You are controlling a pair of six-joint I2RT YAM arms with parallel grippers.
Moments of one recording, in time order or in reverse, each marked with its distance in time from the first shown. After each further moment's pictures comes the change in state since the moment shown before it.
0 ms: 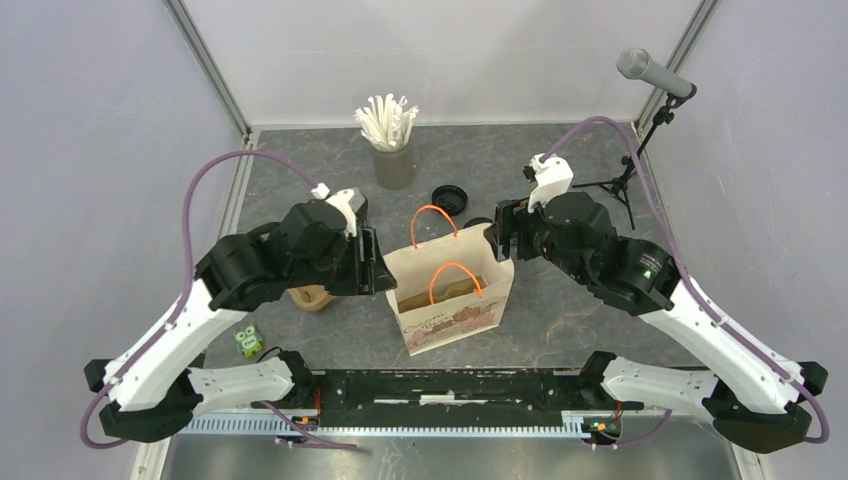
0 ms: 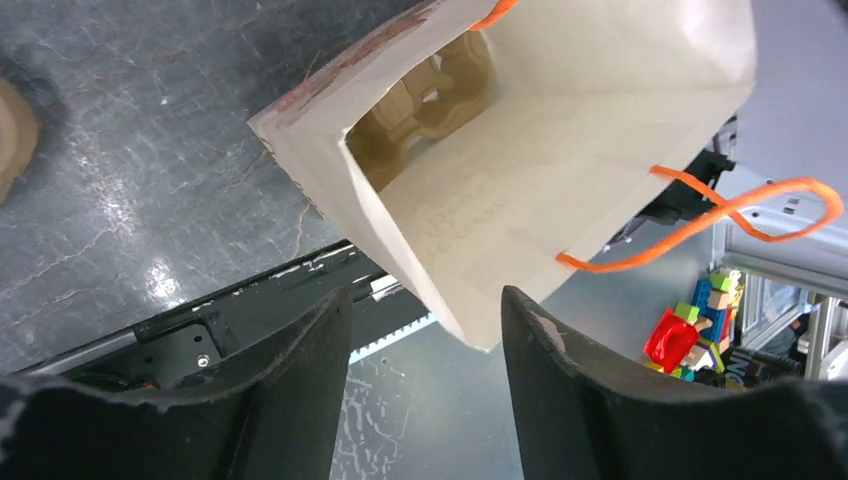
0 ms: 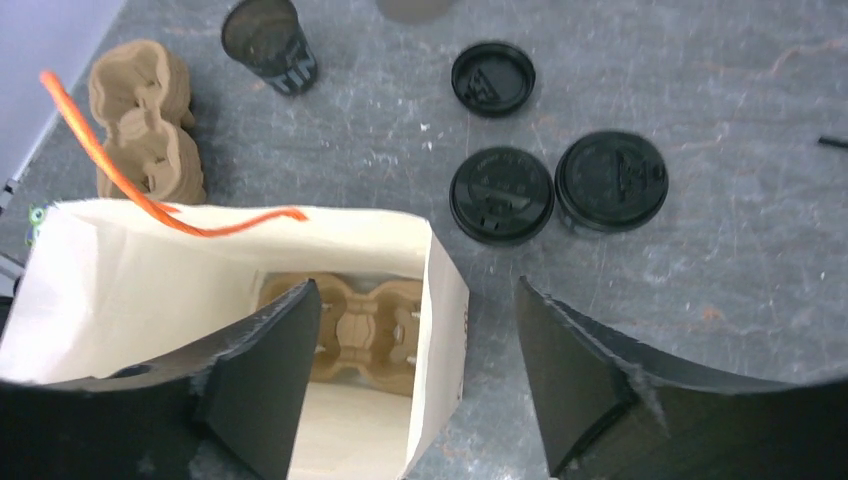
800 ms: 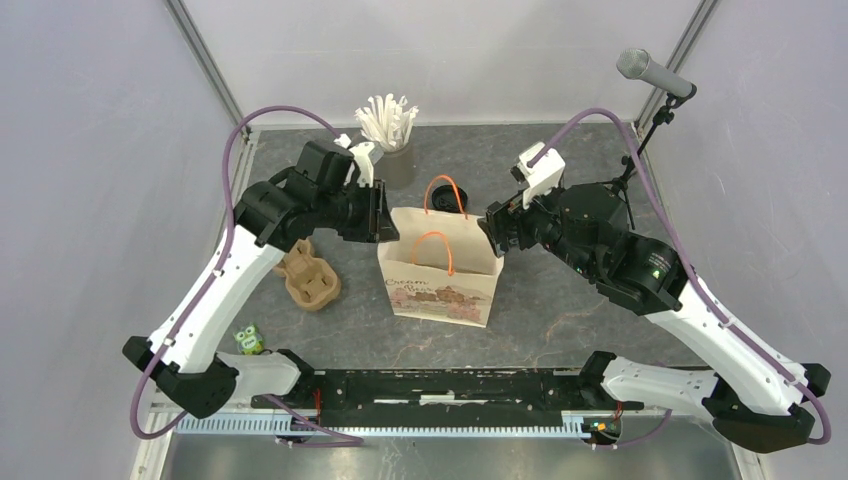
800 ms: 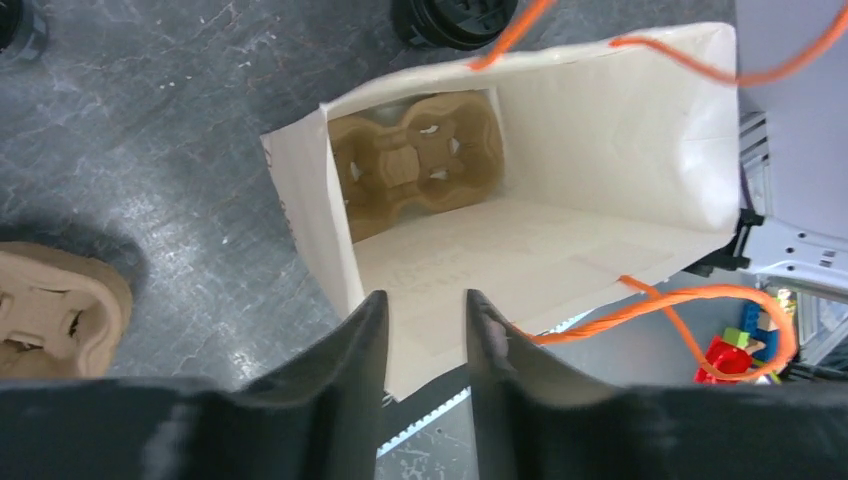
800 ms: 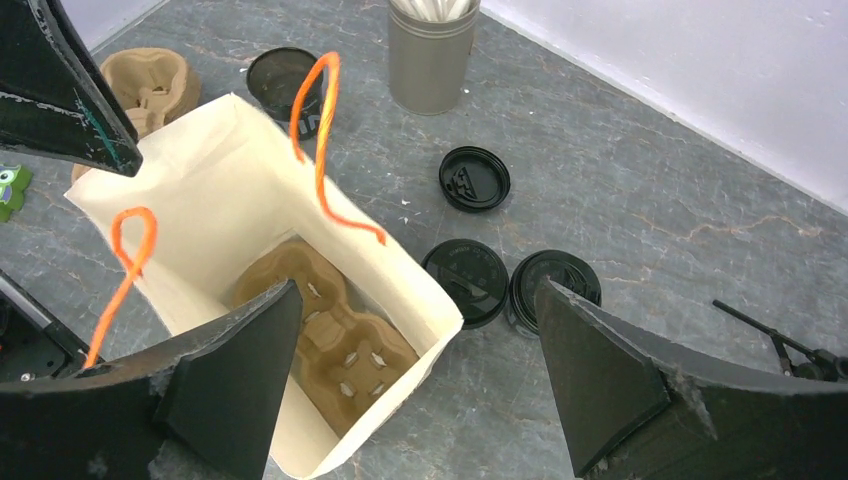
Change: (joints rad) left arm 0.313 0.246 0.098 0.129 0.253 0.349; right arm 0.000 0.002 0.055 0.137 -0.058 -0.348
